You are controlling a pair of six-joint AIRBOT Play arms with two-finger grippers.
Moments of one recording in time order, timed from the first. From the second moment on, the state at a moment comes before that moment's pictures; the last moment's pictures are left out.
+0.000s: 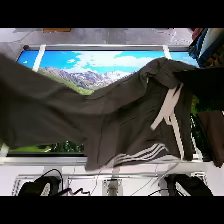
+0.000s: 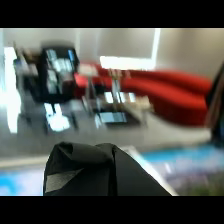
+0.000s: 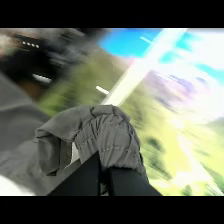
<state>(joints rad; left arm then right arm) -0.01 -0.49 1.01 0.74 -0.50 -0.92 0.15 -0.79 1.52 -0.98 1.23 1.54</state>
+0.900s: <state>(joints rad) -0.23 -1.33 1.01 0.73 -0.19 -0.93 0.15 -1.35 1.27 -1.31 0.56 1.59</state>
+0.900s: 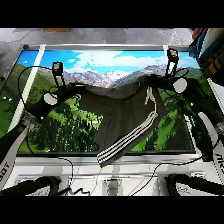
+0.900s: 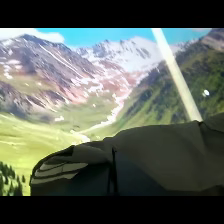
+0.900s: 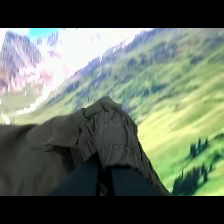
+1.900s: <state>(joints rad) -0.23 -1.22 1.01 0.73 -0.41 -0.94 -0.51 -1.33 1.03 -1.06 1.08 1.19</state>
